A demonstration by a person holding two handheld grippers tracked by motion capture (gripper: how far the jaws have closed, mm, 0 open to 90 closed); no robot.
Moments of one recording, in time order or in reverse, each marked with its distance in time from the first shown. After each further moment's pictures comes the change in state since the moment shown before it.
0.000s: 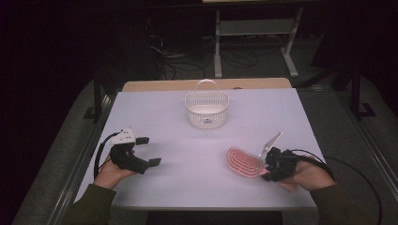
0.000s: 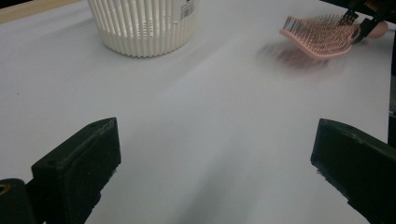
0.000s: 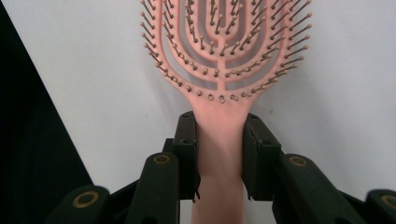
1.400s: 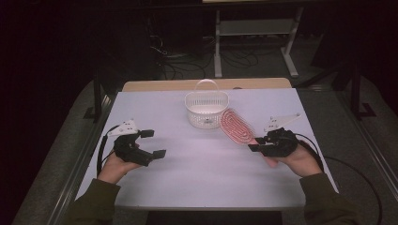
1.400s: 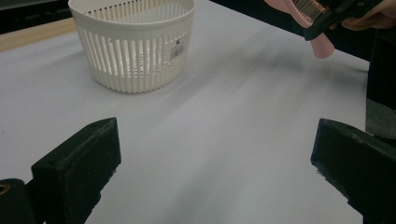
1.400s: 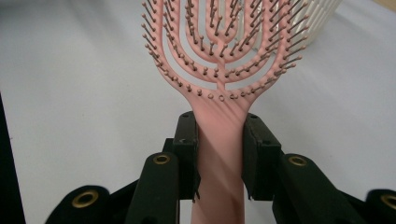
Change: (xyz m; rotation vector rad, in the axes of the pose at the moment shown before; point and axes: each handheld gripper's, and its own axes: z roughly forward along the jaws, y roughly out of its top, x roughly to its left) left arm -0.003 0.028 0.005 -0.074 -0.044 -0.028; right arm -0.023 0.024 -0.028 -0.489 -0.063 0.057
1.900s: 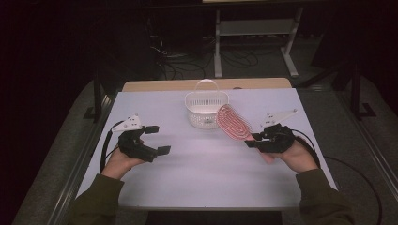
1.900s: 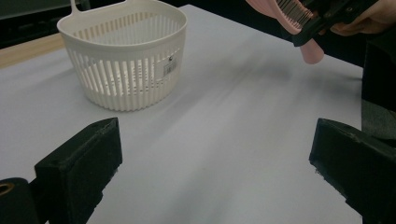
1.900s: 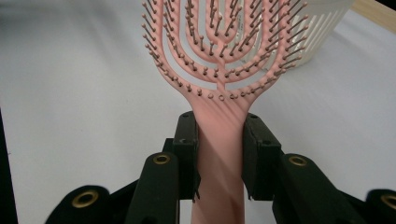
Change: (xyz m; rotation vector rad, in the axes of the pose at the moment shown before) left arm -0.002 0.015 0.009 -0.021 -0.024 0.021; right arm -0.001 0.013 0.003 -0.021 0.001 -0.016
